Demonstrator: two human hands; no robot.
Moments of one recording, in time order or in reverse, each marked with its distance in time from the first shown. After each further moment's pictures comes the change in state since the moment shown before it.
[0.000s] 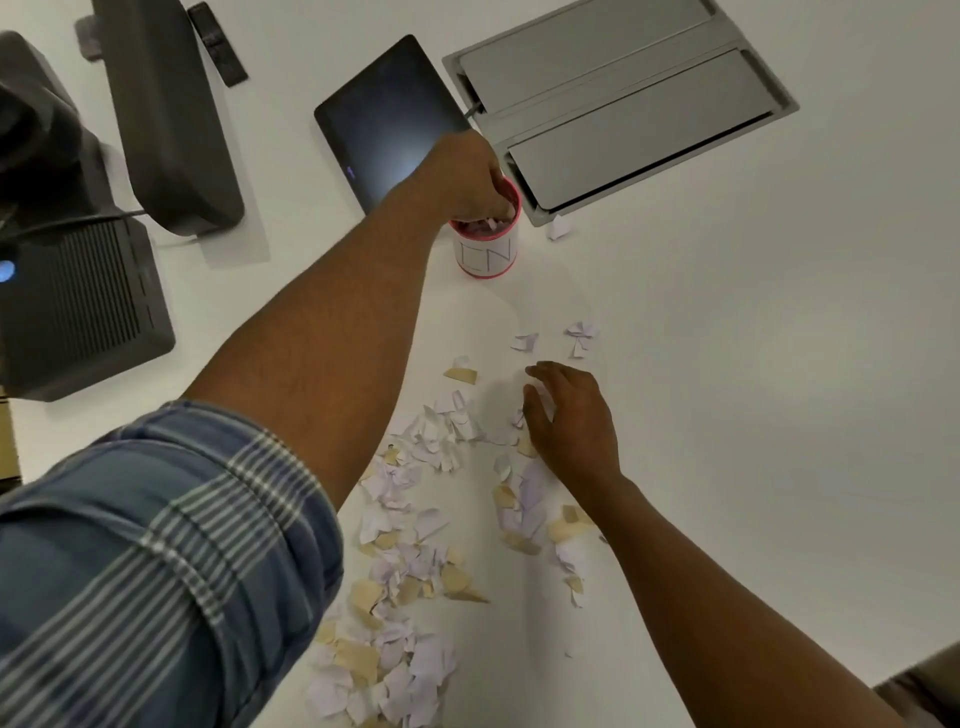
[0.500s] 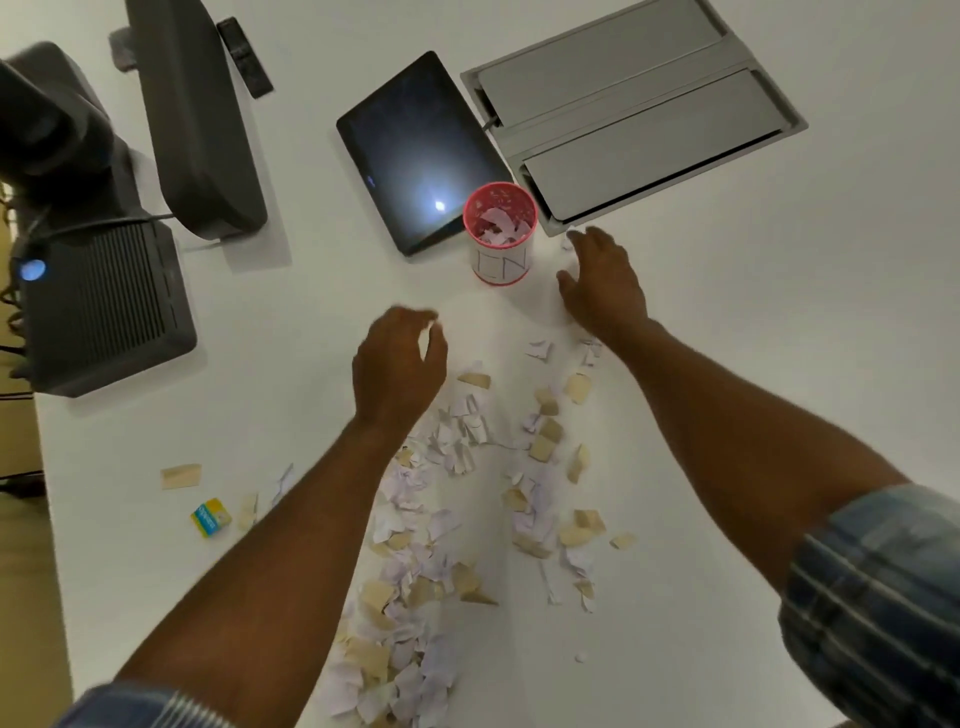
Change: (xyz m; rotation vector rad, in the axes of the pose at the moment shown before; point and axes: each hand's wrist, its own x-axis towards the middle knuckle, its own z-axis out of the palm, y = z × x) left_hand -0.165 -0.057 0.091 -0.287 0.530 -0.137; right_hand 0.160 0.012 -0.020 -0.229 -0.079 0.025
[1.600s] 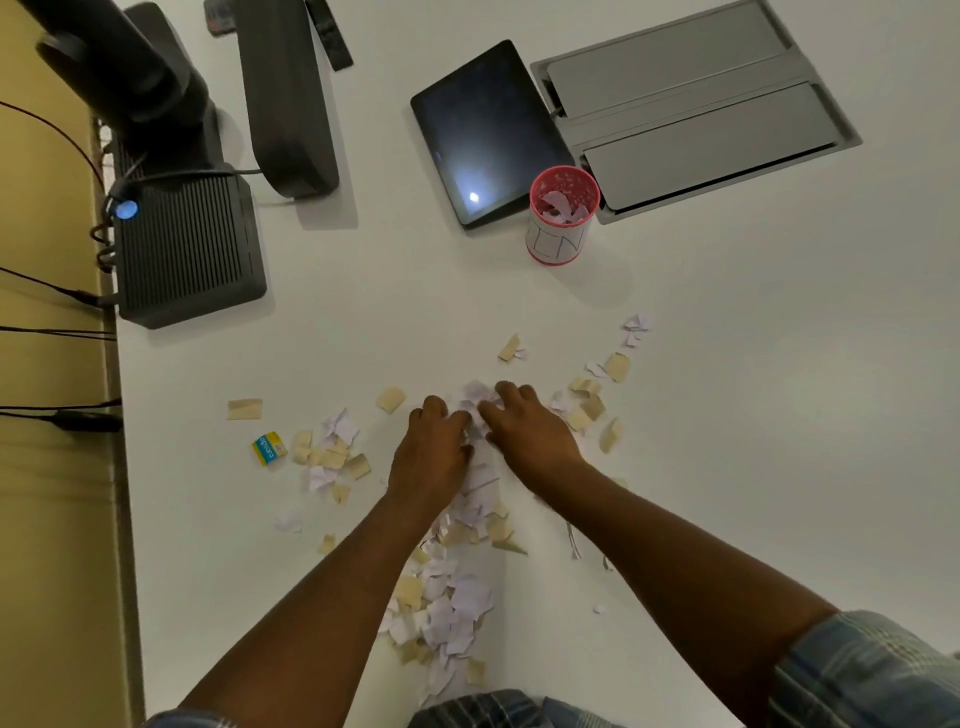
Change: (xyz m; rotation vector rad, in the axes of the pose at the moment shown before) left_hand -0.129 -0.040 -0.010 0.244 -0.441 -0.157; right_hand -0.192 -0.088 0.067 -0.311 -0.387 -0.463
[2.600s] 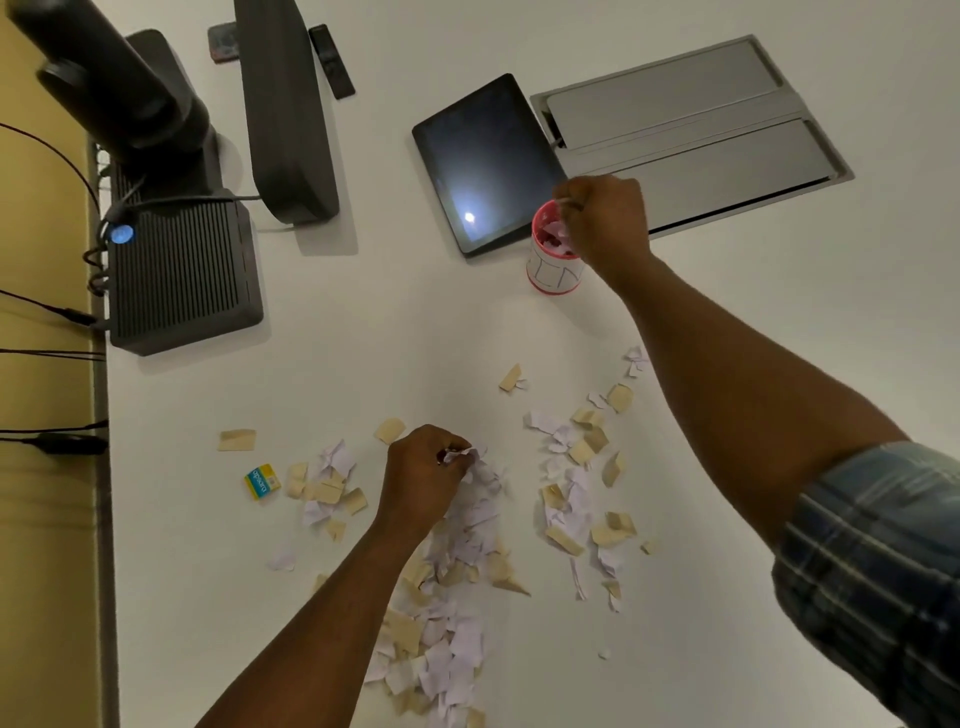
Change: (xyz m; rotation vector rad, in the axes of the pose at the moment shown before) left_hand 0.008 -0.002 -0.023 -0.568 0.114 -0.120; right_hand 0.134 0.105 -0.182 0.287 0.503 0.263
